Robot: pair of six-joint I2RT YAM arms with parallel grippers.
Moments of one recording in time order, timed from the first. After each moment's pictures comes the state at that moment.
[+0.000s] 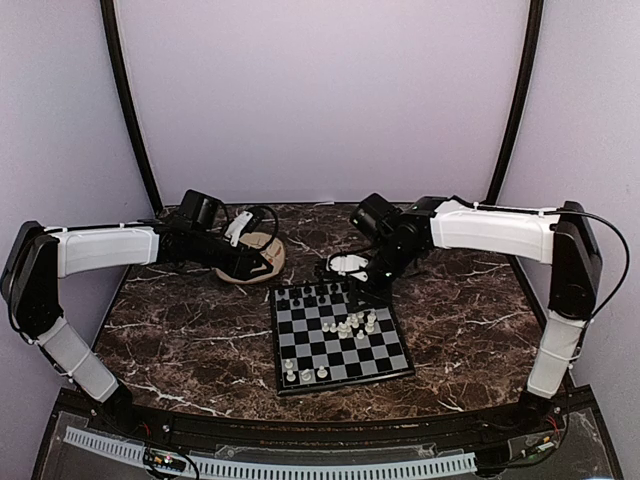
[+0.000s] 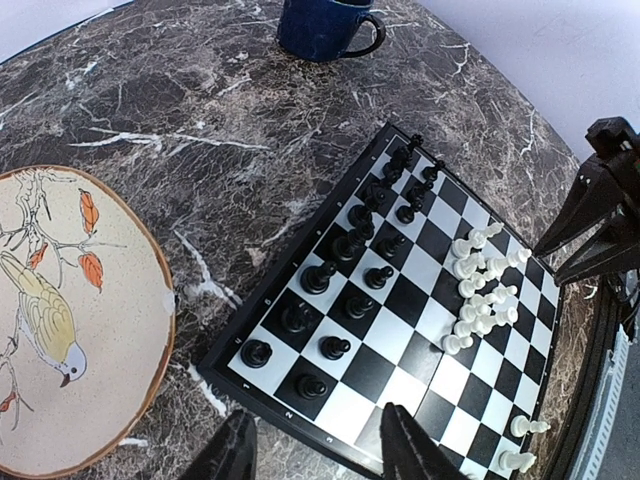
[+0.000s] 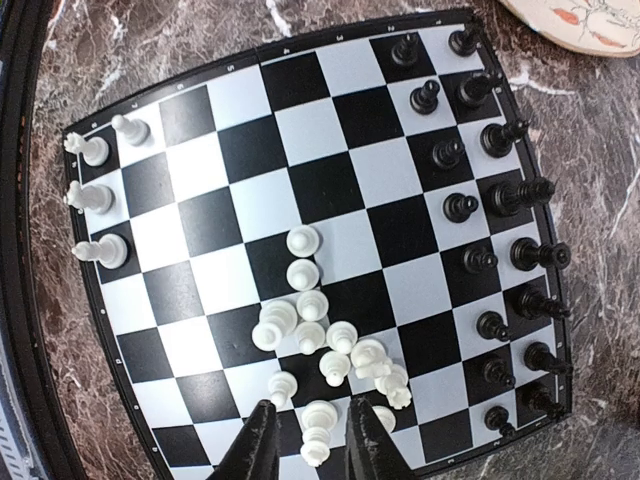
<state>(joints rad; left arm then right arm) -0.48 1.57 1.03 -0.24 0.47 -0.01 0.84 1.83 1.48 -0.86 -0.30 -0.58</state>
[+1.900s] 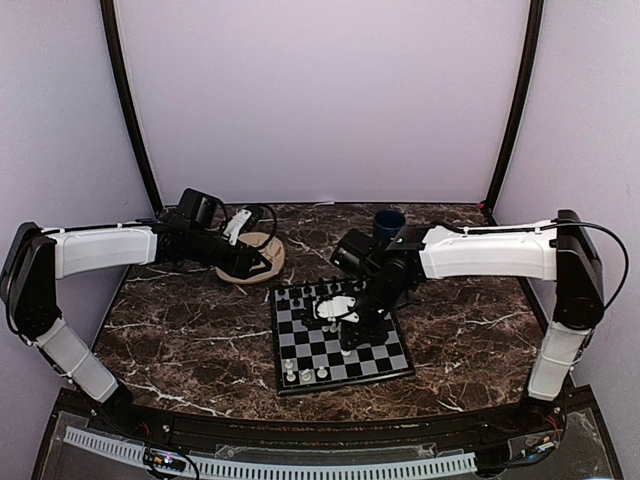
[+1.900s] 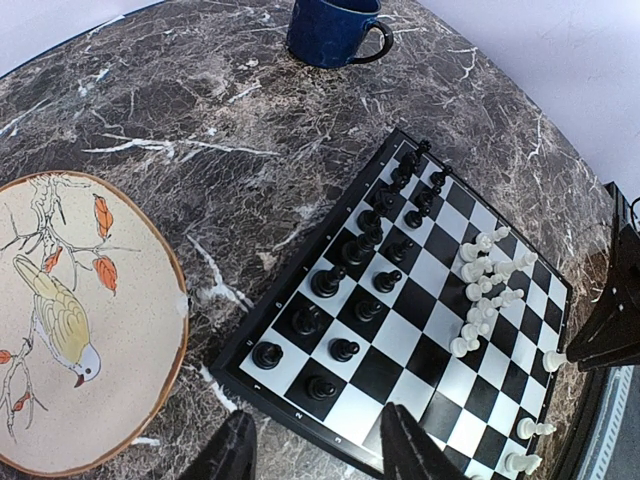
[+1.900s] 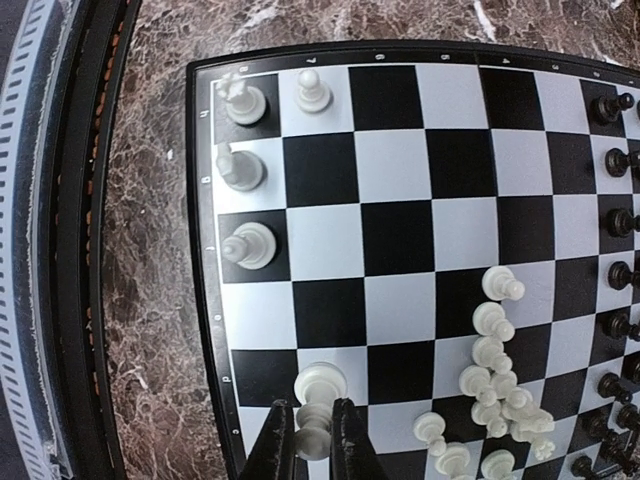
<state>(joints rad) -0.48 1.56 1.03 -0.24 0.45 0.00 1.01 1.81 1.38 -0.86 -0.29 -0.62</state>
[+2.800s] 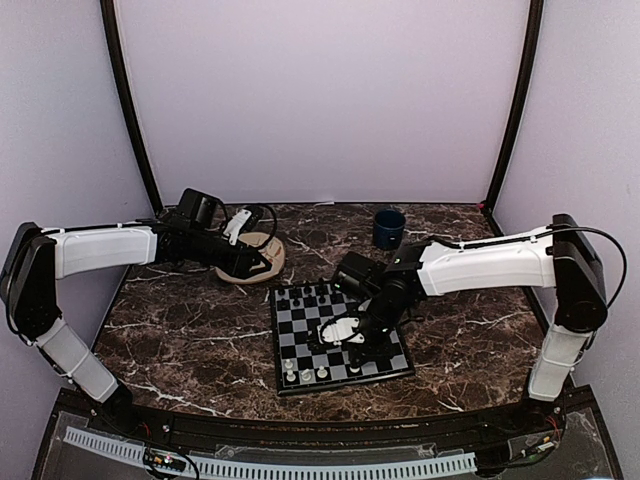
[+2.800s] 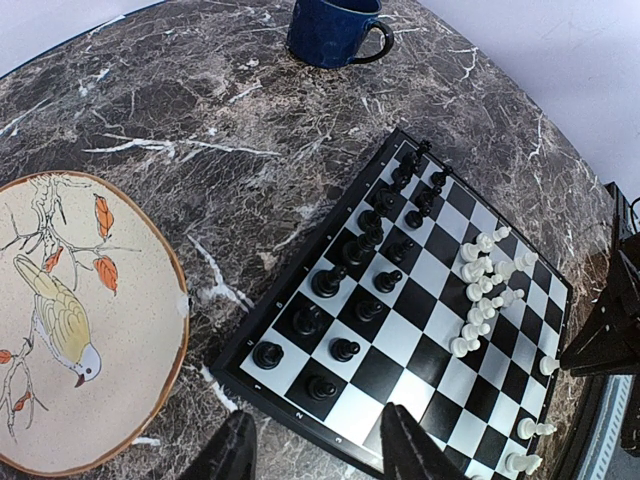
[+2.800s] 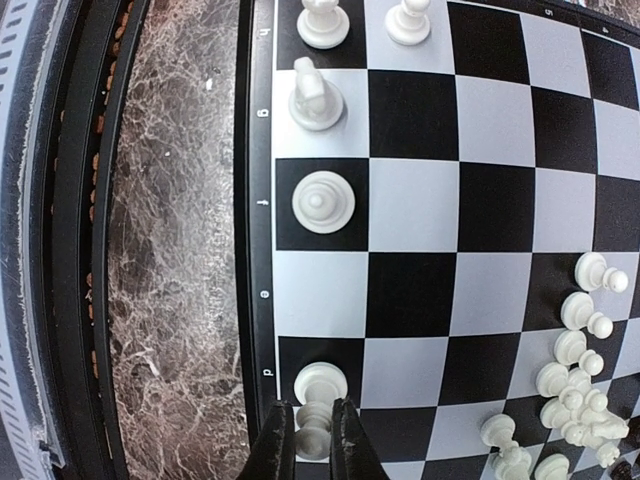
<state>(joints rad) -0.48 1.56 1.03 -0.24 0.45 0.00 1.06 1.80 1.27 -0.84 -0.26 -0.65</state>
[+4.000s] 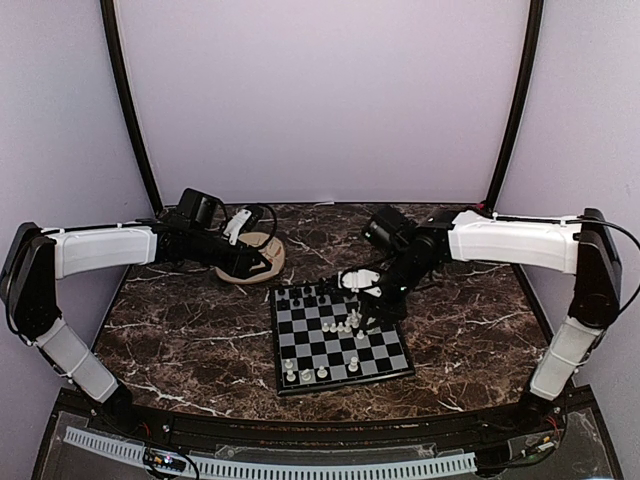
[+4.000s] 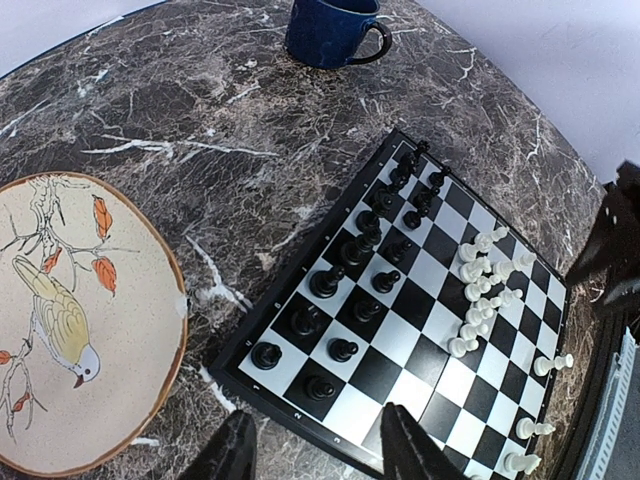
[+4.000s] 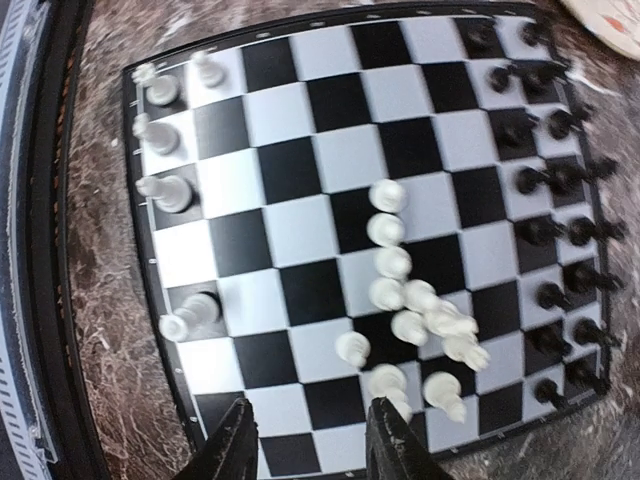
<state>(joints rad) -0.48 1.56 1.03 -0.24 0.45 0.00 0.91 1.73 1.32 -0.85 -0.30 -0.63</state>
